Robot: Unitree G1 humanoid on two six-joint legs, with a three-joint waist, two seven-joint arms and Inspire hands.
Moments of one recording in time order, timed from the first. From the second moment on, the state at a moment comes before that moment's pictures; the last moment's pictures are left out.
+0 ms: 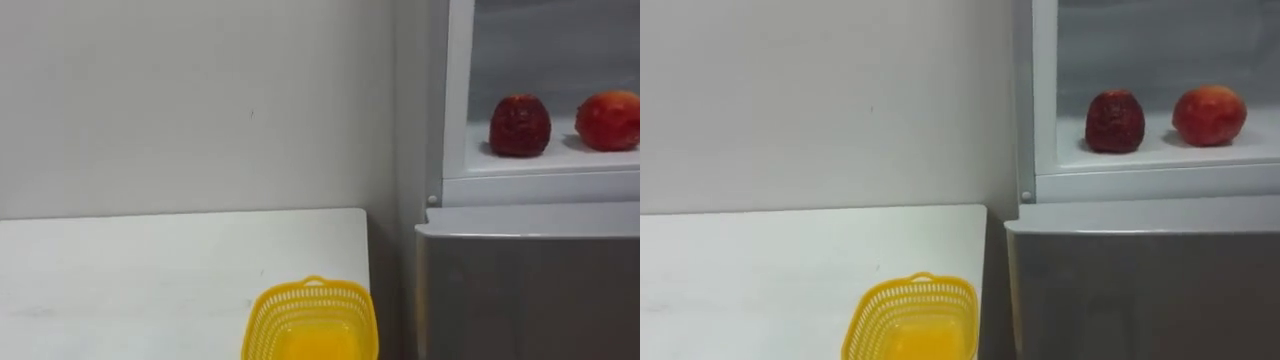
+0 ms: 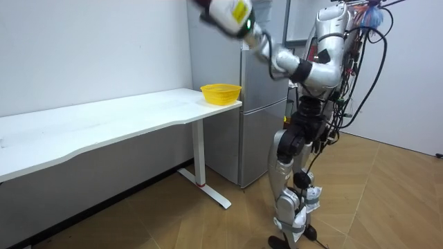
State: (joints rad) left arm 0.38 0.31 0.64 -0.01 -0.22 -0.15 0.50; right arm 0.26 -0.29 -0.17 1.25 -0.32 0.08 0.05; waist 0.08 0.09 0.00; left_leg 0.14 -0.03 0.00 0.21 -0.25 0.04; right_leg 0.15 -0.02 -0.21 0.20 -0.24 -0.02
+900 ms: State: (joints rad) left arm 0.29 0.20 0.15 1.00 -0.07 0.04 0.18; right arm 0.19 -0.27 -0.14 1.23 -0.24 0.09 0.01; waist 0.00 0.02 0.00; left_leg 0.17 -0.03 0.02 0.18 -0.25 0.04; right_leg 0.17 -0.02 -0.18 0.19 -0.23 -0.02
